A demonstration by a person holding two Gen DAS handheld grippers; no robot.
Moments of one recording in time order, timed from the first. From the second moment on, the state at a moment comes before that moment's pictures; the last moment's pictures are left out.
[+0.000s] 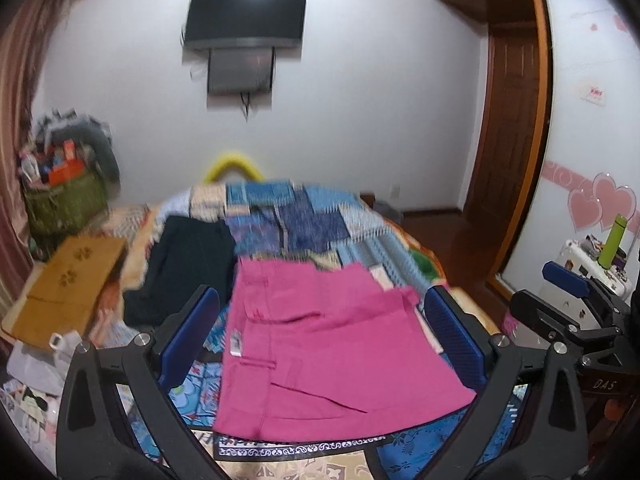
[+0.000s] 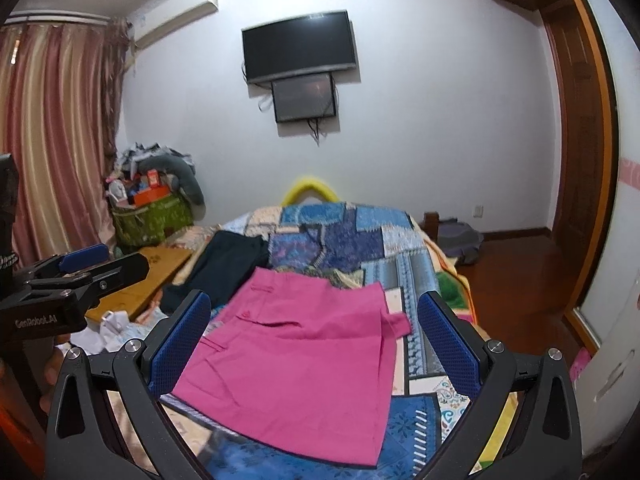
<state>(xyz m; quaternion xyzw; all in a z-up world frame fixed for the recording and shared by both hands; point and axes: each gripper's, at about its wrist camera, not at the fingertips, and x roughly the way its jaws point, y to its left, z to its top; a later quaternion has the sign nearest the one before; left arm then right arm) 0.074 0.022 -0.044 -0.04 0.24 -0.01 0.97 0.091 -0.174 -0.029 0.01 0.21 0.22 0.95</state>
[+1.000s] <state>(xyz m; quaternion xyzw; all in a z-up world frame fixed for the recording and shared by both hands) 0.294 0.121 -0.222 -0.05 0.56 -0.01 0.83 0.271 -0.181 -0.158 -0.05 0.44 0.25 0.86</state>
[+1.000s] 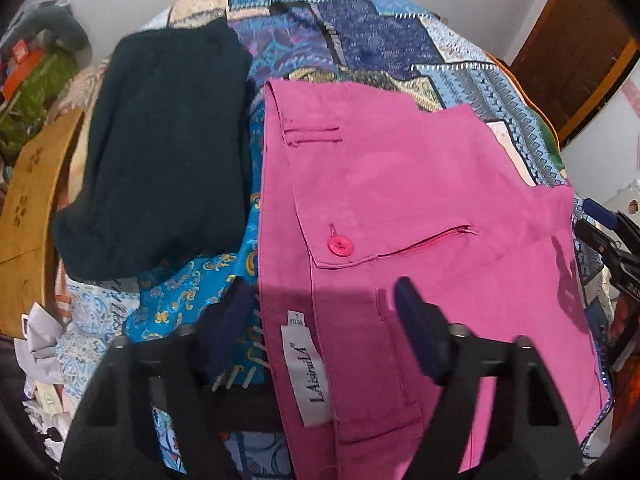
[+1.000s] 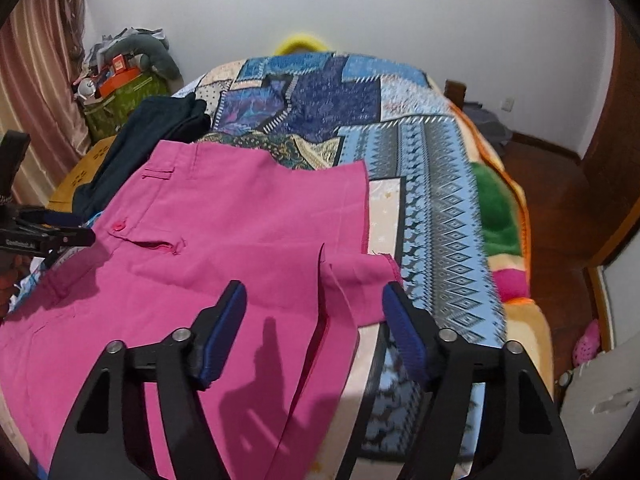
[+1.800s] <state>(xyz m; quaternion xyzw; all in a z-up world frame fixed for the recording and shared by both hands) 0.296 0.127 -0.250 -0.10 0.59 -0.04 0.80 0.299 -0.173 -0.184 -0.03 0.48 0.27 0.84</state>
